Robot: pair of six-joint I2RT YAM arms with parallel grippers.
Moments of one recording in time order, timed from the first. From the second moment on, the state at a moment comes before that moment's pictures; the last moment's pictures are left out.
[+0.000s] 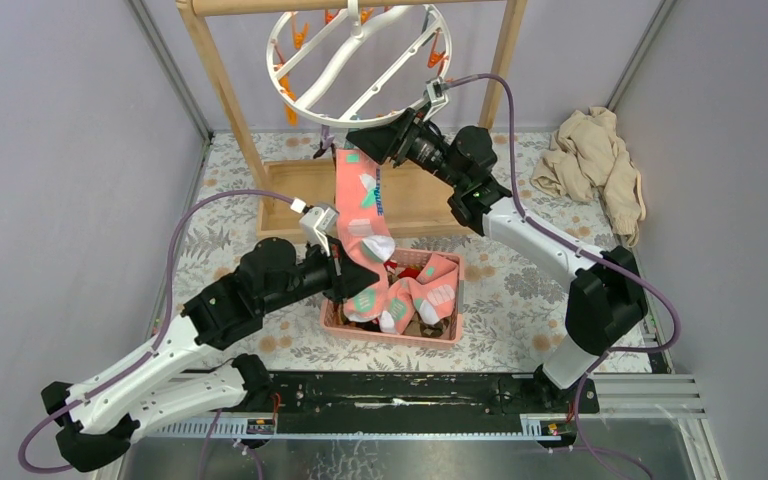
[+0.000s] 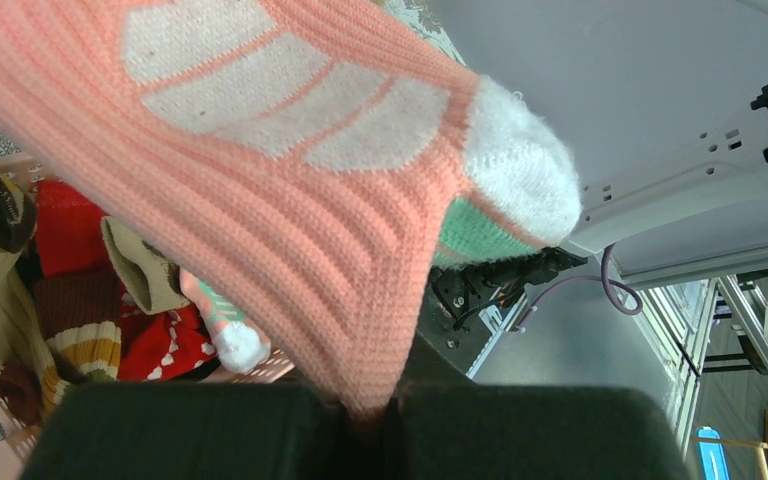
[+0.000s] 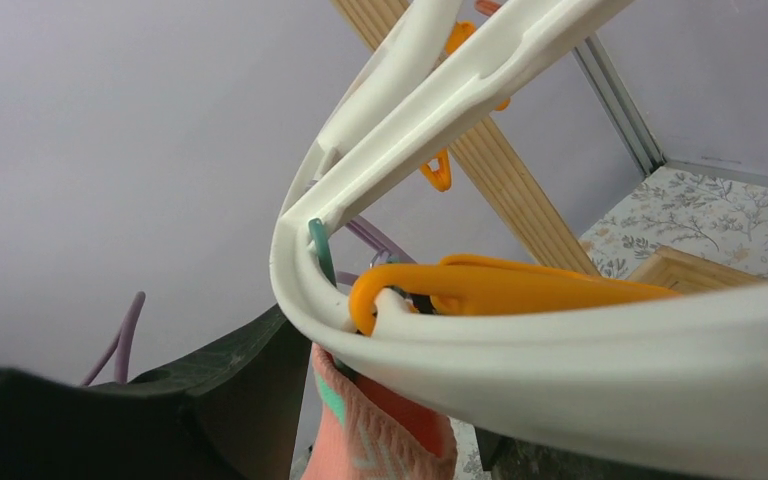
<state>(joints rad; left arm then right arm) -0.92 0.78 0.89 -0.40 0.09 -0.62 0.63 1.65 1.35 0.62 -0.41 0.84</state>
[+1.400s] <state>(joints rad) -0.92 0.86 0.89 -0.36 0.14 -0.62 0.63 1.50 1.10 0.56 -0.38 0.80</state>
